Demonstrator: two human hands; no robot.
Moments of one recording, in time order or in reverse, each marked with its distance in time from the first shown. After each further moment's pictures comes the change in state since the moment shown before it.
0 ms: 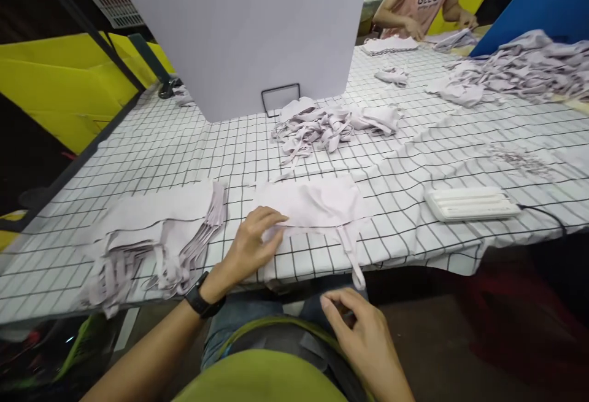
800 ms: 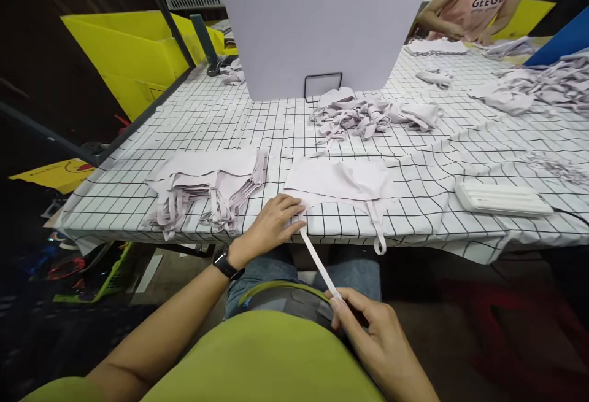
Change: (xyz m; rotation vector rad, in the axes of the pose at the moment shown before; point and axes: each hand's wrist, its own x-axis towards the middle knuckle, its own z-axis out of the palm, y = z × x) left_hand -0.065 -0.009 -0.014 0.340 -0.200 0.056; right_hand -0.053 -0.034 -0.002 -0.006 -0.343 -0.089
